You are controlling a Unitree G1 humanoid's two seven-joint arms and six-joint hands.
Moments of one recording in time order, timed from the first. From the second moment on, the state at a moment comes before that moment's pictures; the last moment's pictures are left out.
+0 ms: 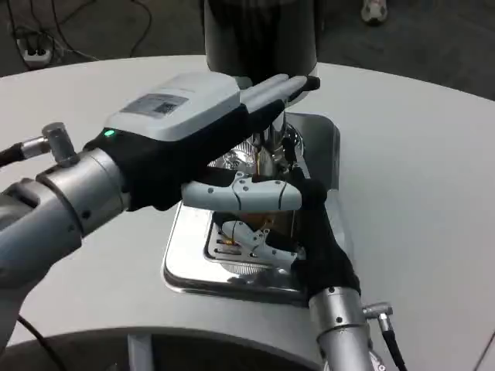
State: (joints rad) left arm -0.58 0.77 -0.13 -0.40 0.33 0.06 -0.58; right arm -0.44 0.11 0.21 0.40 -0.32 -0.19 -0.32
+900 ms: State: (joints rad) left arm -0.59 0.78 -0.12 -0.38 0.33 0.04 -0.59; right arm -0.52 0.10 0.24 0.52 -0.35 -0.20 -0.42
